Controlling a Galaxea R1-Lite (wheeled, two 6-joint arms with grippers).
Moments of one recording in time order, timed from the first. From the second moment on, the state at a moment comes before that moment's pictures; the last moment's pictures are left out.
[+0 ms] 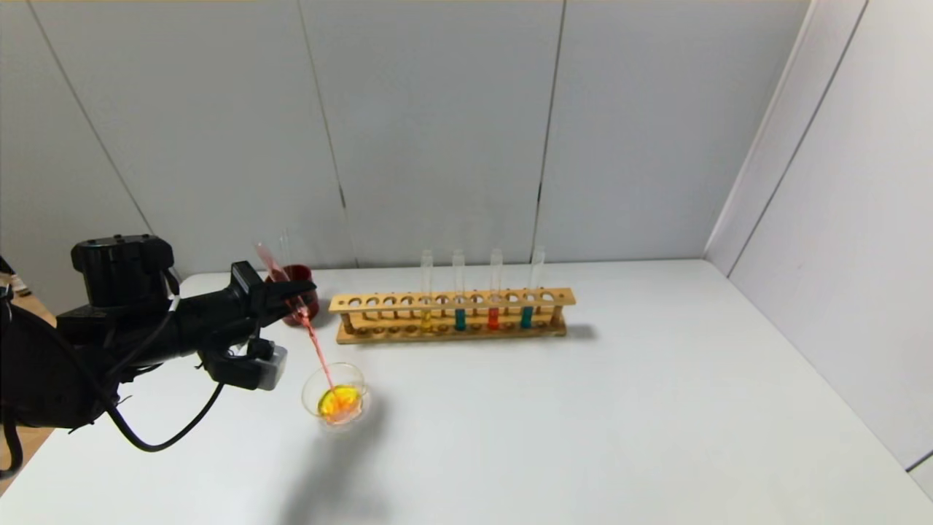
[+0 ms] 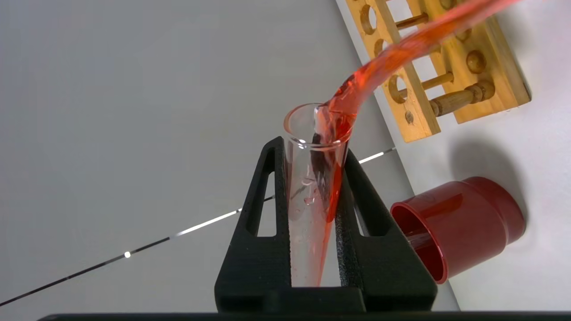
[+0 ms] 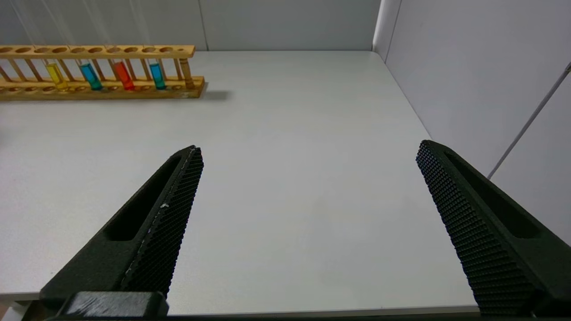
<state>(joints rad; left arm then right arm) 0.02 1.84 -0.66 -0.90 -0.70 2.00 0.00 0.00 0.00 -0.01 0.00 0.00</state>
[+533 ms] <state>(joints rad) 0.02 1.84 -0.66 -0.90 -0.68 2.00 0.00 0.00 0.00 -0.01 0.00 0.00</state>
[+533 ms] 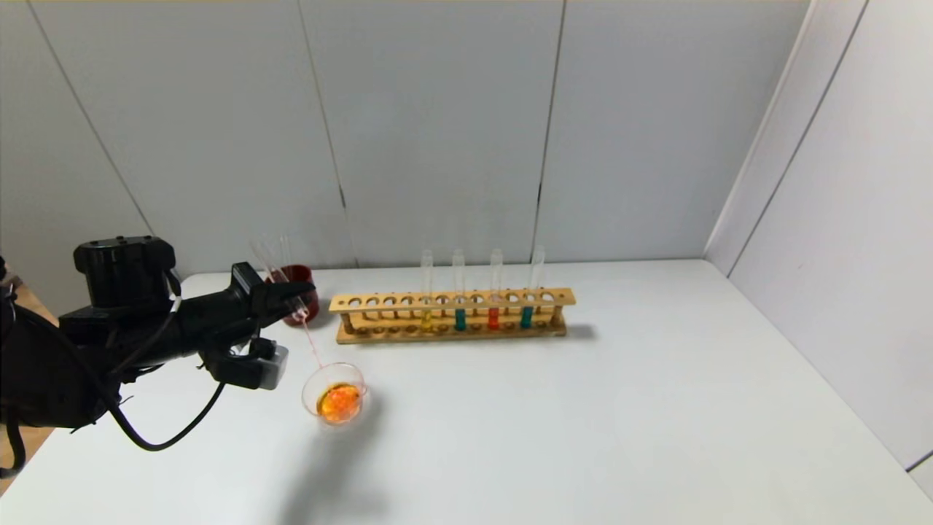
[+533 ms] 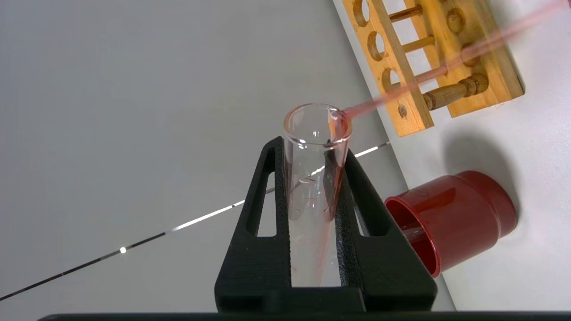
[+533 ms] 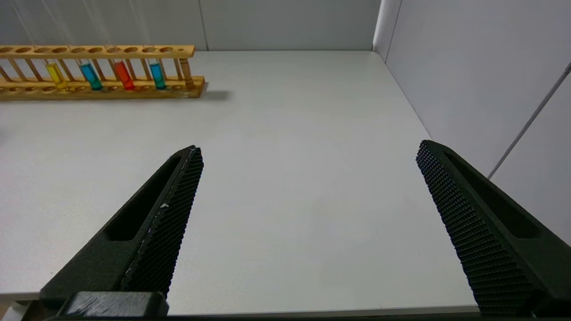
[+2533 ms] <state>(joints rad) -0.01 1.74 -0.64 -0.90 -0.61 2.29 0.00 0.00 0.00 -0.01 0.00 0.00</state>
